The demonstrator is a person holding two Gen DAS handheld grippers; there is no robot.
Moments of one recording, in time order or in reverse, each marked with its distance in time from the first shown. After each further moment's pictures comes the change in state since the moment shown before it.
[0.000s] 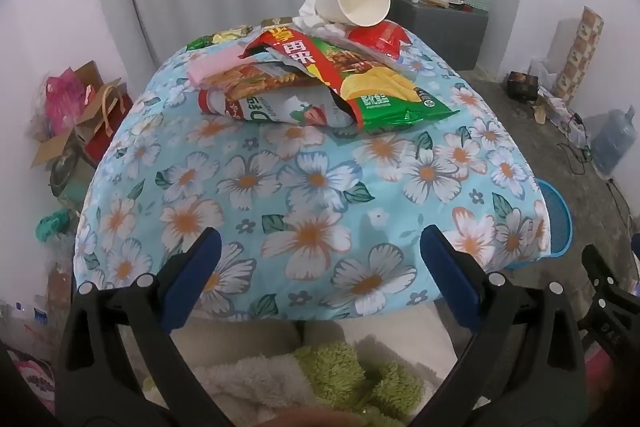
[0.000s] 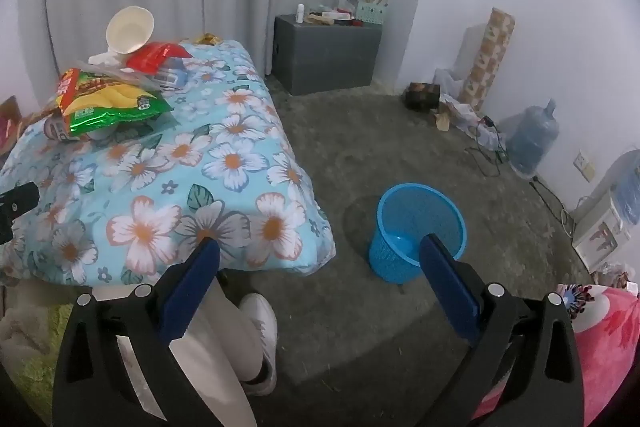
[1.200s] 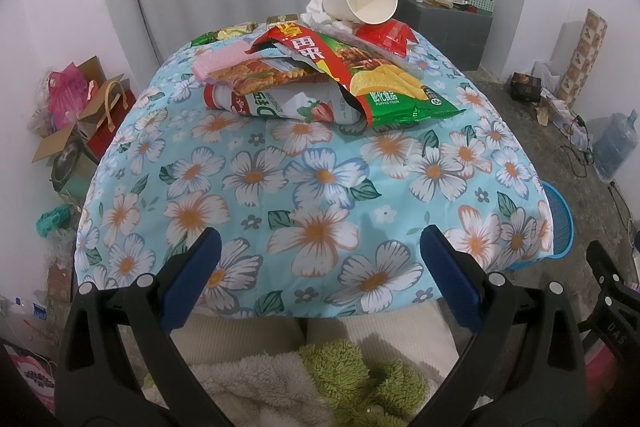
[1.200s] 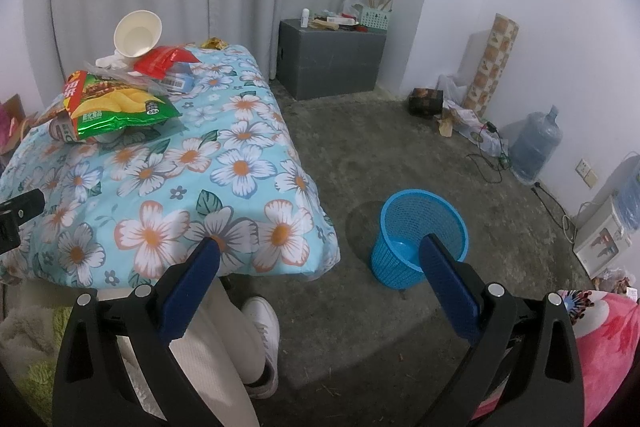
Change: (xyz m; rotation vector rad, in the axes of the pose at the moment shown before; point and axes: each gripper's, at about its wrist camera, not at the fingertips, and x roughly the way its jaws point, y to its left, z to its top) left arm 0.004 0.009 -0.002 -0.014 0.003 -0.001; right arm -0.005 0.006 0.004 -0.001 -0.010 0.006
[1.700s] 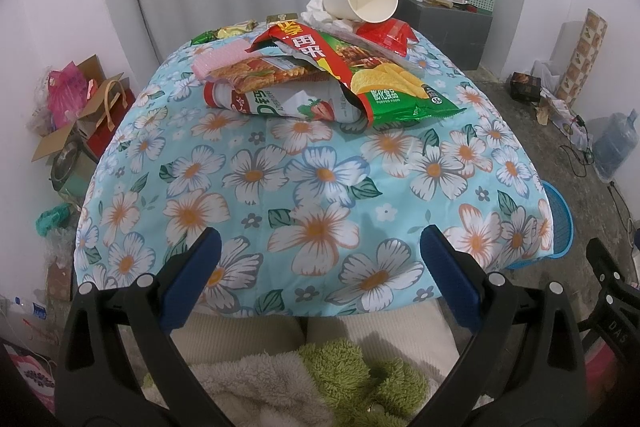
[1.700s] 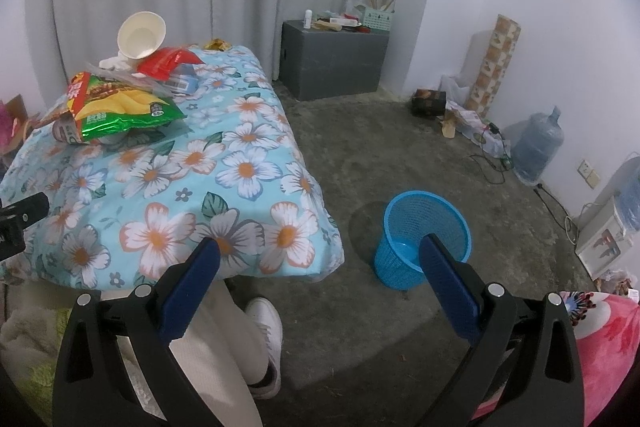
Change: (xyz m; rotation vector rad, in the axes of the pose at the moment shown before) left arm -0.001 0.000 -0.002 -0.002 0.001 0.002; right arm -0.001 0.004 0.003 0.001 -0.001 0.014
